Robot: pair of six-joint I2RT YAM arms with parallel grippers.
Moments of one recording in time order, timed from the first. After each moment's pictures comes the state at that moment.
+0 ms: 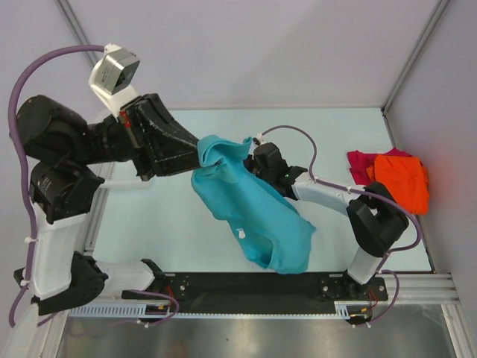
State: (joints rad) left arm -0.75 1.27 2.17 -0.50 0.87 -0.76; right arm 0.75 1.72 1.13 0.01 -0.16 0.86
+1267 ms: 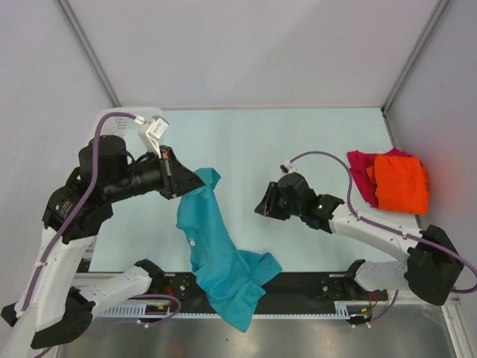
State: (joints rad) left arm -0.58 0.95 1.59 -0.99 0.41 -0.51; right arm 0.84 1.25 0.83 -0.24 0.01 0.91
